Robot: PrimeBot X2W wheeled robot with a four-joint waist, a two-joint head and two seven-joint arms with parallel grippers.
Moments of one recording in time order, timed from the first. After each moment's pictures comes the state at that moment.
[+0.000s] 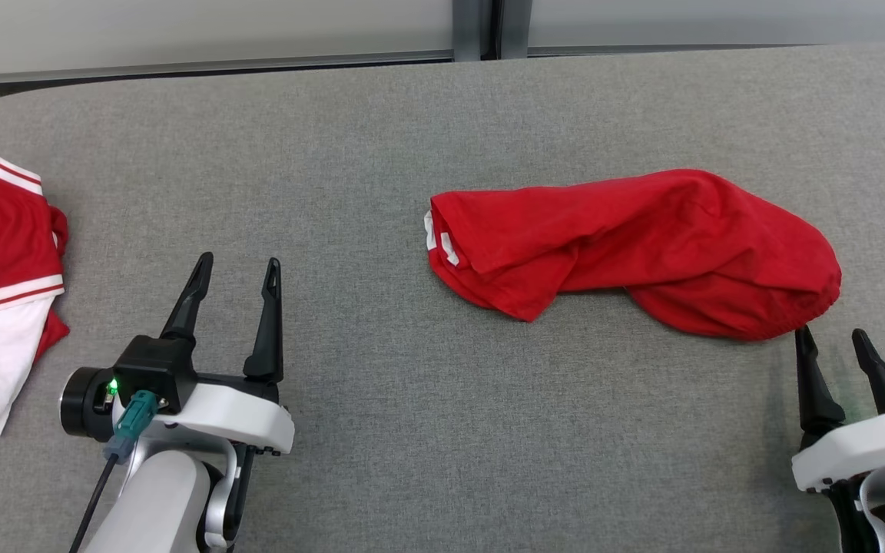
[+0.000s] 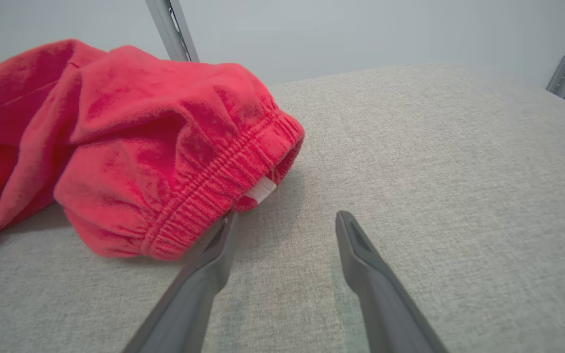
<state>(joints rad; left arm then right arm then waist) -0.29 0.23 -0.35 0.23 -0.37 0.16 -0.26 -0.22 -0.23 0.01 0.47 0.37 0.13 -0.16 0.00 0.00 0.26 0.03</state>
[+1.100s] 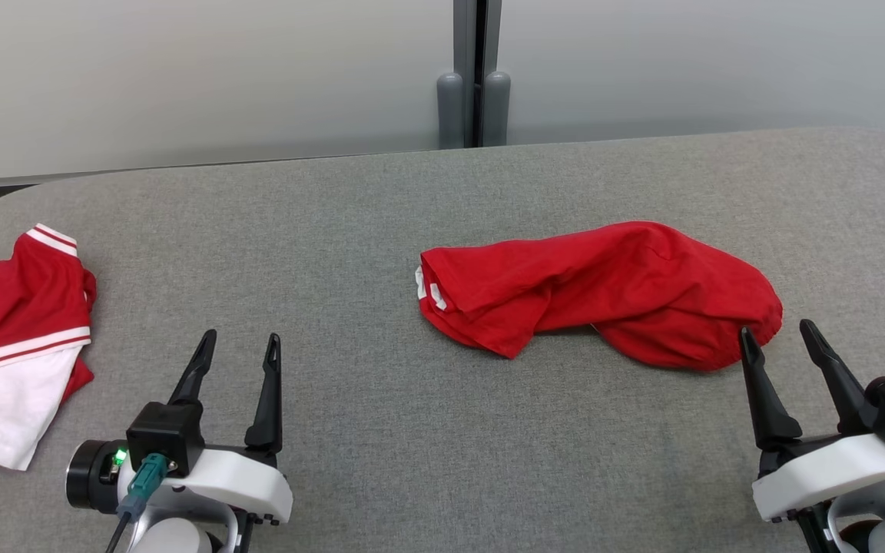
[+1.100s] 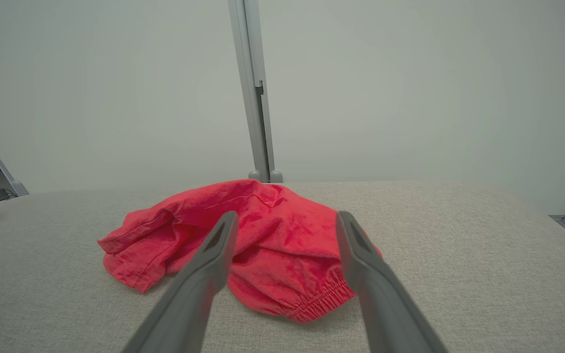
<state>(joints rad) -0.15 0.24 -0.35 0.22 -0.36 0.18 -0.25 -0.04 -0.18 0.06 0.04 0.26 0.13 0.00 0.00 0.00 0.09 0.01</state>
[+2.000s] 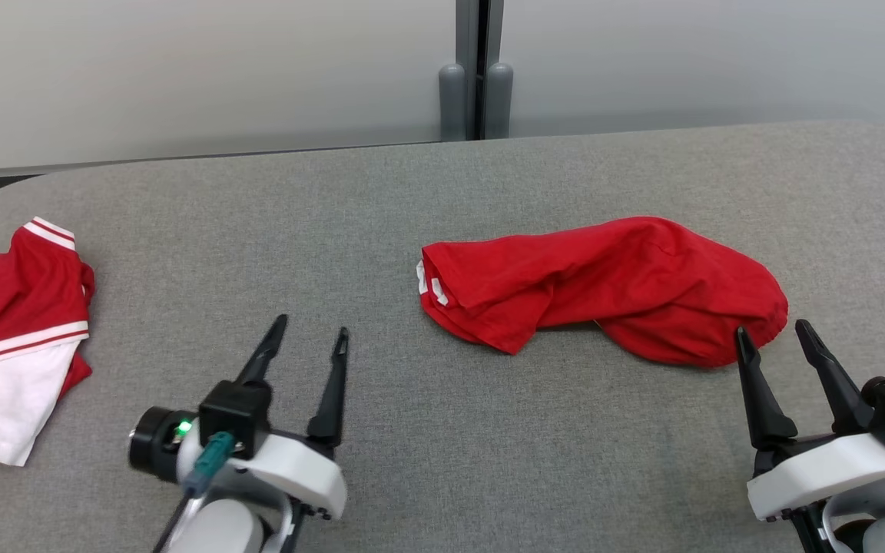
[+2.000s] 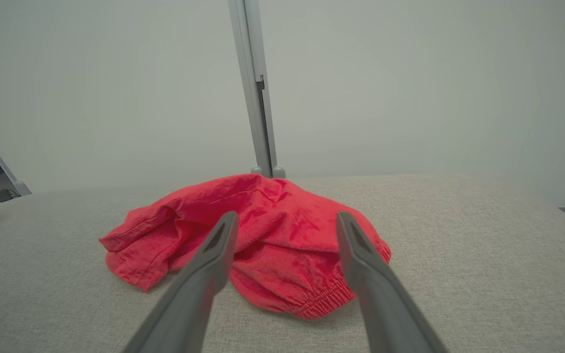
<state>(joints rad) -0.21 0.22 -0.46 0.22 -0.35 0.14 -0.21 -0.04 -0.16 0.05 0.04 0.26 0.13 0.00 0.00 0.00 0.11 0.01</state>
